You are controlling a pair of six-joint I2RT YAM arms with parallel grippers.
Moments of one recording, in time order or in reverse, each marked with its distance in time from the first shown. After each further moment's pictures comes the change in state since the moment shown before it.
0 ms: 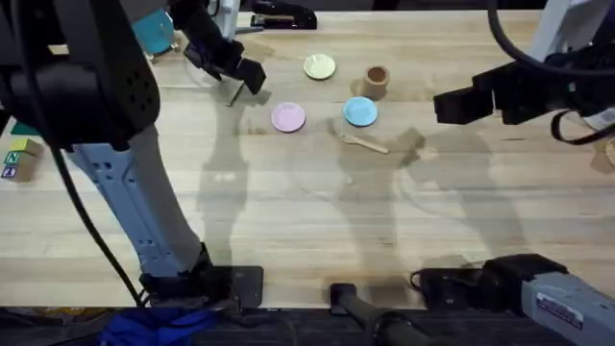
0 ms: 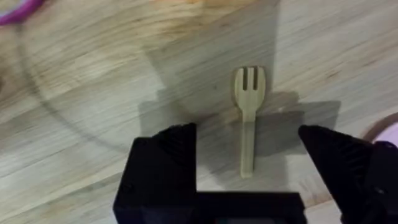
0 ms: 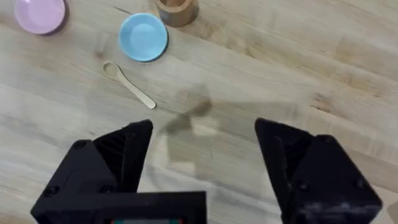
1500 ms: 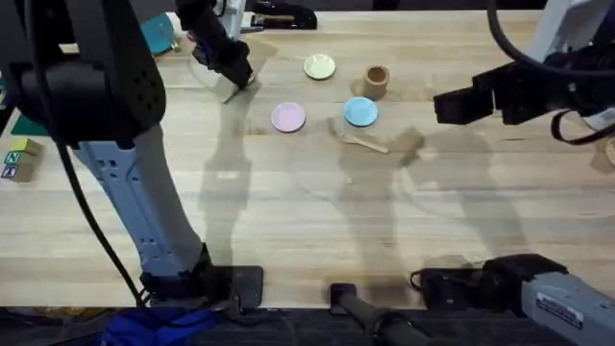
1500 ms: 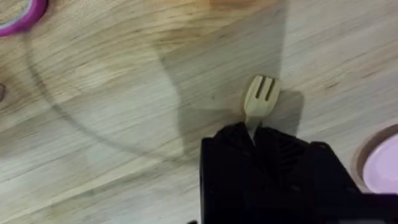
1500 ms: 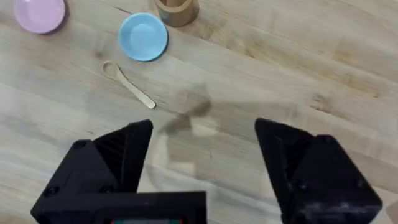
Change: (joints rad) left arm -0.022 0.018 0.012 0.019 -0.029 -0.022; right arm 0.000 0.000 0.000 0.000 0.000 -0.003
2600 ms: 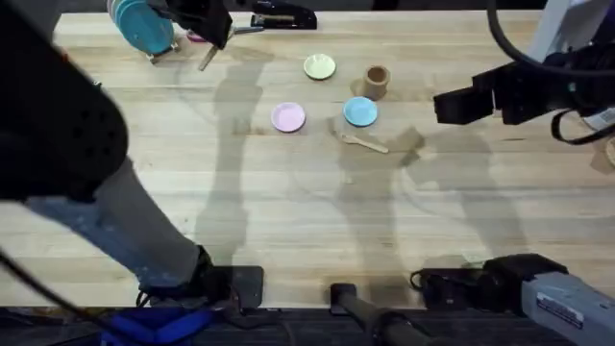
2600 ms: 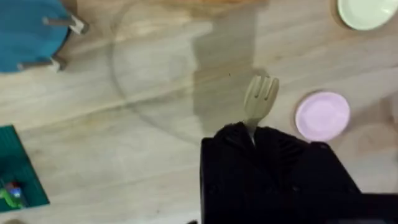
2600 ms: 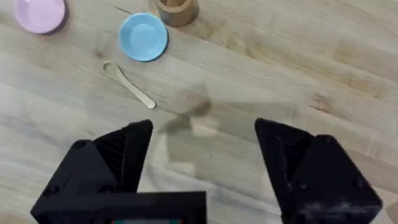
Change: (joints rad) left arm -0.007 -0.272 0.136 -0.268 -0.030 -0.162; right arm 0.000 0.000 0.000 0.000 0.000 0.000
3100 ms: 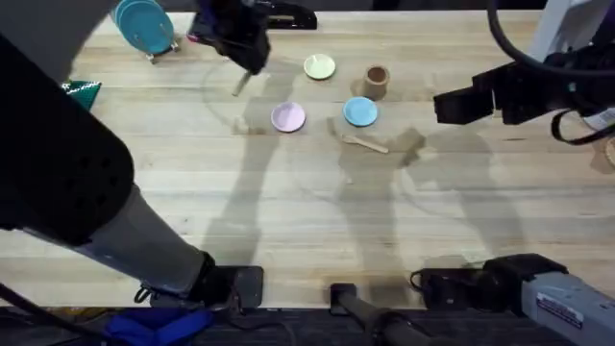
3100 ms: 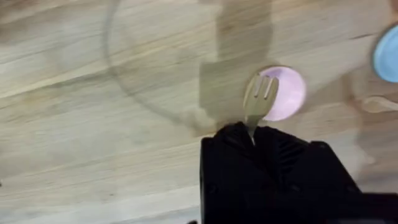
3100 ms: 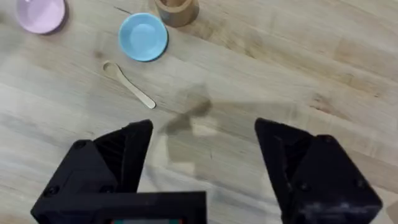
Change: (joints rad) left arm -0.209 -0.106 -0.179 0.008 -0.080 -0.202; right arm 0.000 0.000 0.000 0.000 0.000 0.000
